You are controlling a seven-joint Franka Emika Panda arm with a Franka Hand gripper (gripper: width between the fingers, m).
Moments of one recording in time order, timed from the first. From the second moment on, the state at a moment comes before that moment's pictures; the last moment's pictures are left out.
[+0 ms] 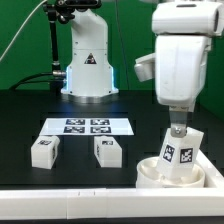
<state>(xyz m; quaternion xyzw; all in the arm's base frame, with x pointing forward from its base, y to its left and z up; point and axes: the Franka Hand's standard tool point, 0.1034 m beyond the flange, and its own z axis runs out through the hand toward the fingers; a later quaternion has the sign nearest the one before) 0.643 0.084 0.101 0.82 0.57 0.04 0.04</state>
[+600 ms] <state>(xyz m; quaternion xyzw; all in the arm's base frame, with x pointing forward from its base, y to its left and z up) 0.643 0.083 0.091 0.64 0.77 0.00 0.07</state>
